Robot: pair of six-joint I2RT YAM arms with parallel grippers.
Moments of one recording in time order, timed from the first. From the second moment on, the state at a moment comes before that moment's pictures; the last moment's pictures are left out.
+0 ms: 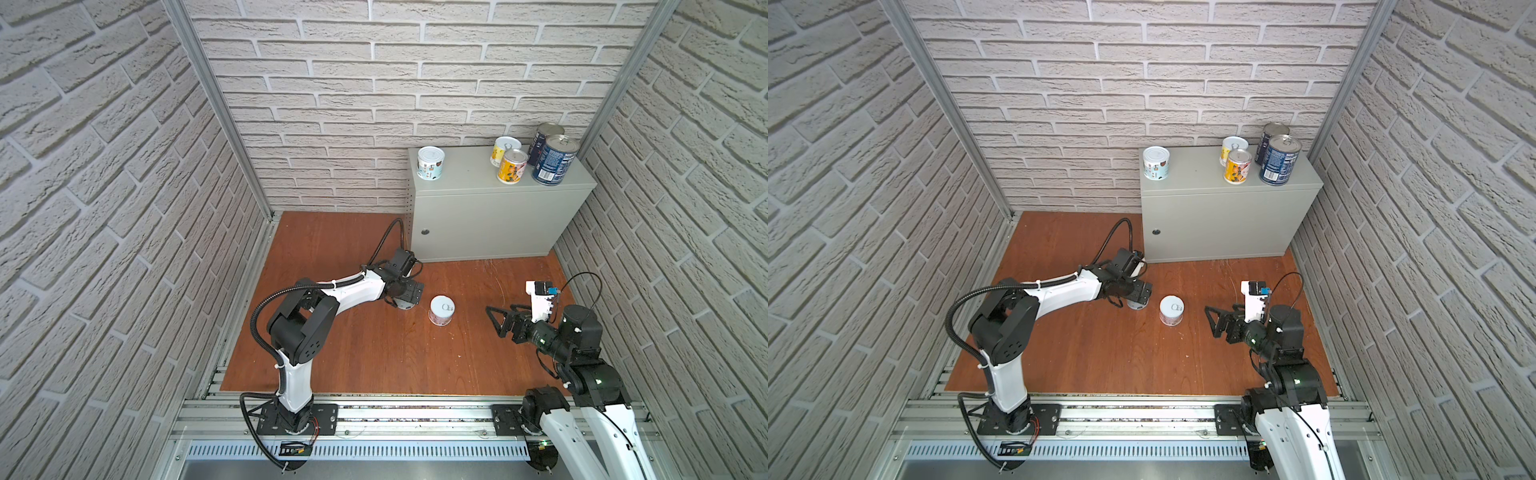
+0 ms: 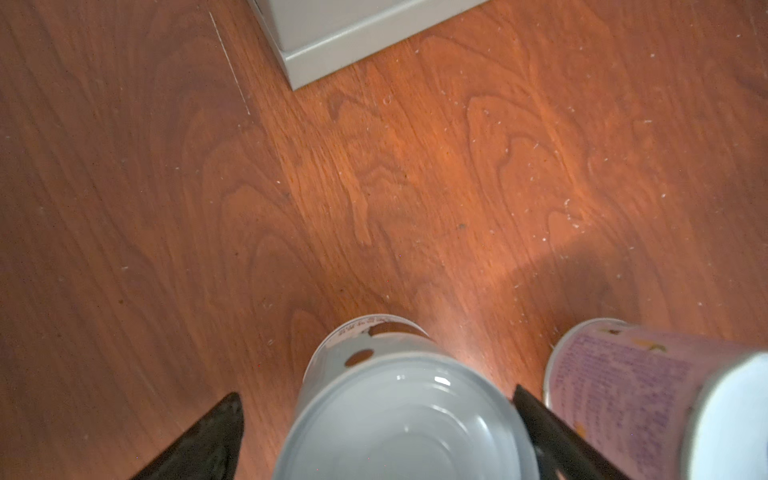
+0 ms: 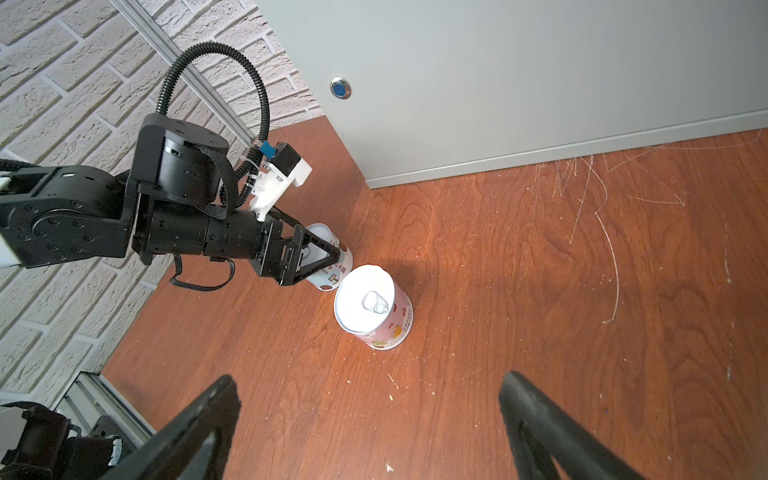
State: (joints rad) left arm -0.71 1.88 1.26 -0.38 -0.04 -0.26; right arm 0.01 0.43 0.59 -0.64 -0.43 0.32
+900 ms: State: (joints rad) left arm -0.72 1.86 1.19 -0.31 -0.05 -0.21; right arm 0.21 0.68 0.64 -0.53 -0.37 0.37
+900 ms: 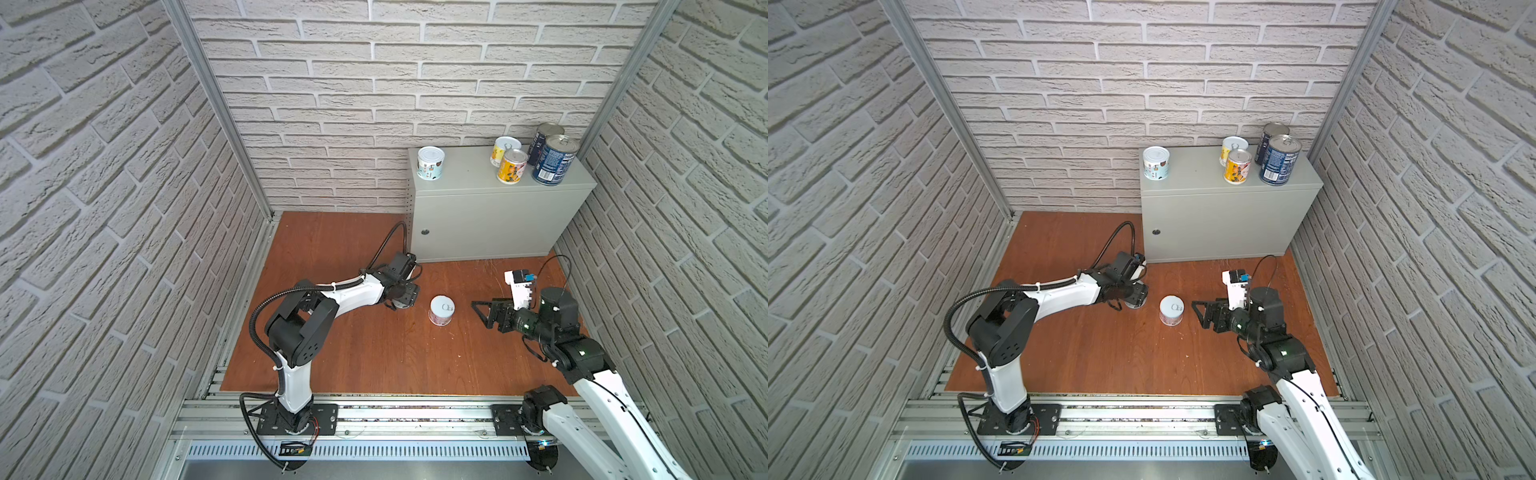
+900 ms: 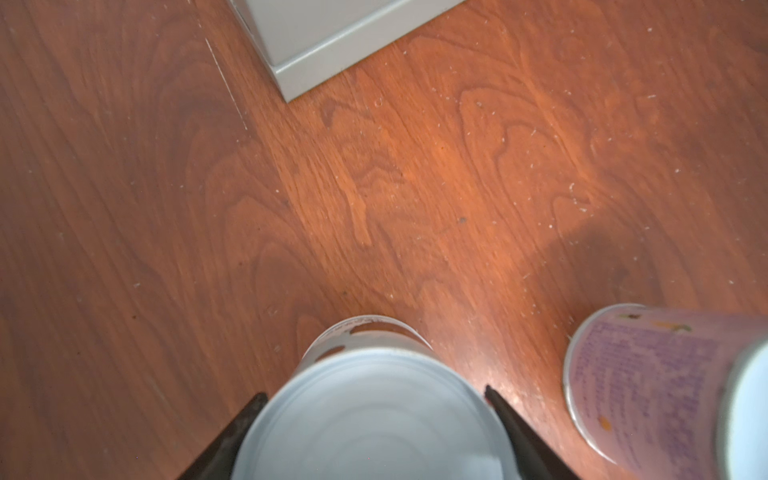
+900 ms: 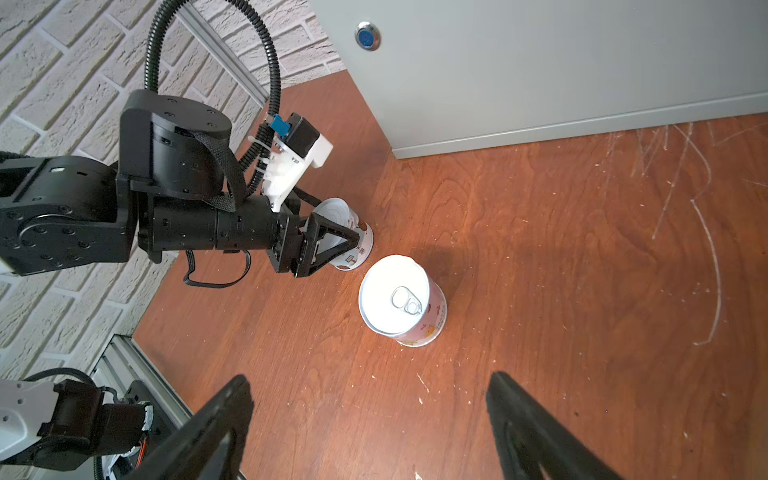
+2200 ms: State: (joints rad) left arm -0.59 1.43 1.04 -0.38 0.36 -0.46; right arm 0.67 1.04 0.73 -0.18 -0.15 0.11
